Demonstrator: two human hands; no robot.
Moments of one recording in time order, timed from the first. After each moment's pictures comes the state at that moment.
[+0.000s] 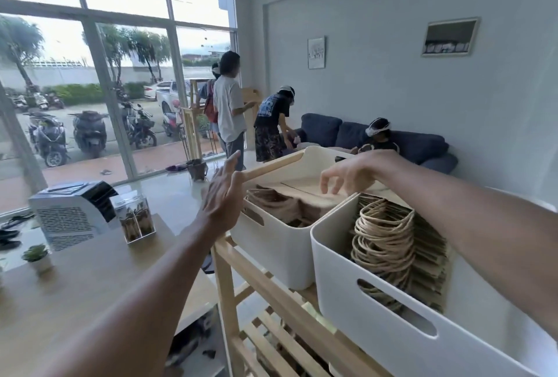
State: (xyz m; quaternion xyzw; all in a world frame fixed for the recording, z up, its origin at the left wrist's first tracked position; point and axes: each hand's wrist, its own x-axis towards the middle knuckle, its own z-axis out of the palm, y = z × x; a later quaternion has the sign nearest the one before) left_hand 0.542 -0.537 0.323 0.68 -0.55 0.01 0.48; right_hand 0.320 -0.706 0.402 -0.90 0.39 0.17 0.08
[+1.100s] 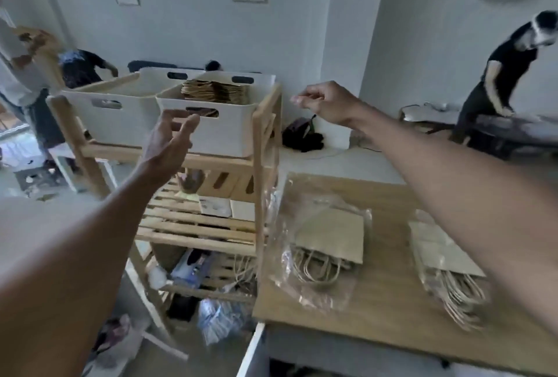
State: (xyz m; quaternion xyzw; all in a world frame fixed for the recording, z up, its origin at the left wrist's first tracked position) left_hand 0.344 -0.303 0.303 0.57 -0.63 -0.24 0.48; right_hand 0.009 -0.319 0.376 -0.73 0.57 -0.33 0.19
